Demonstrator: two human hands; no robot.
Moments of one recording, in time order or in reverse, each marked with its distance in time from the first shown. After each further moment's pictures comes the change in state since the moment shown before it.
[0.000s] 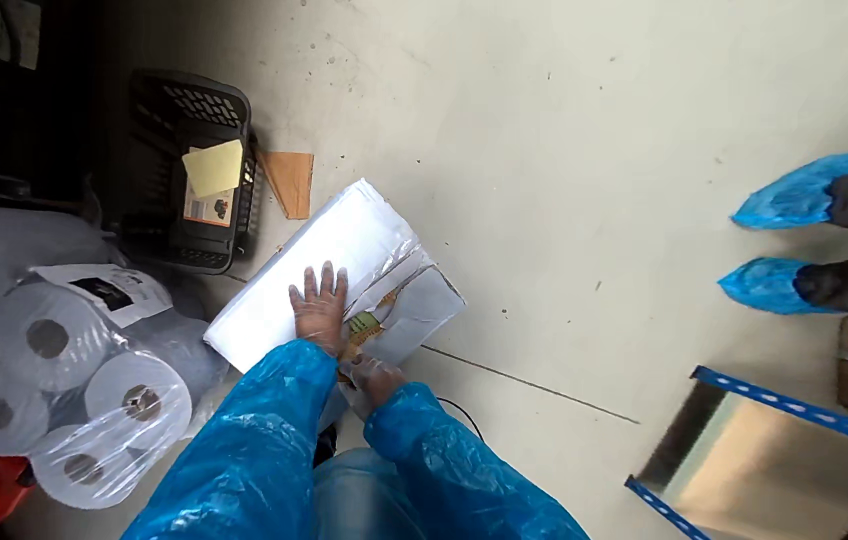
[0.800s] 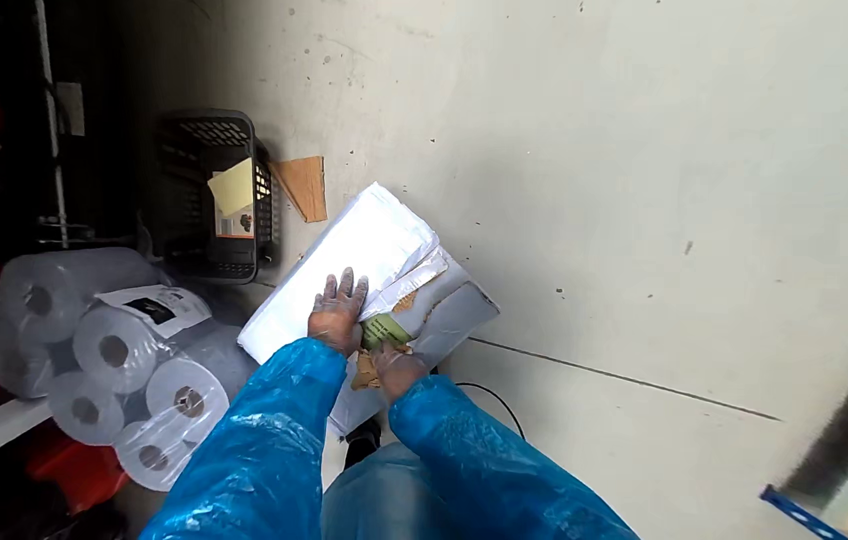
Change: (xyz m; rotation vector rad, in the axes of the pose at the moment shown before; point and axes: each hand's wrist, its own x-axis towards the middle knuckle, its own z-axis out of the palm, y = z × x) left_hand -0.011 0.002 -0.018 0.047 -0.166 0.064; right_hand 0.015 0.002 0.005 -0.099 -0.149 0.179
